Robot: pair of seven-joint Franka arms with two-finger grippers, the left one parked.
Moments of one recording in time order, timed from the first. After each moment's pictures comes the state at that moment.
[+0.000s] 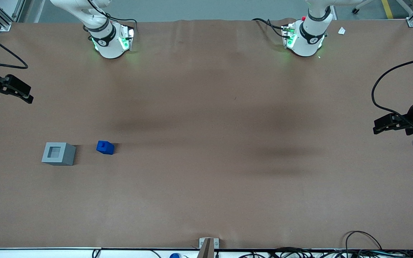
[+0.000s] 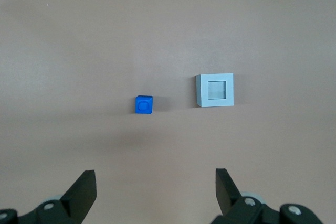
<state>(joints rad) 0.00 0.04 0.03 -1.45 -0.03 1.53 0.07</state>
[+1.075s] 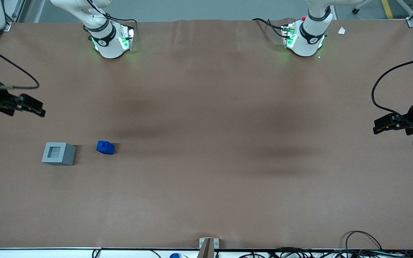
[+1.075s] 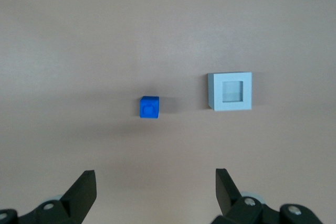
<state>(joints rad) -0.01 0.17 0.02 -1.48 0.01 1.62 0.07</state>
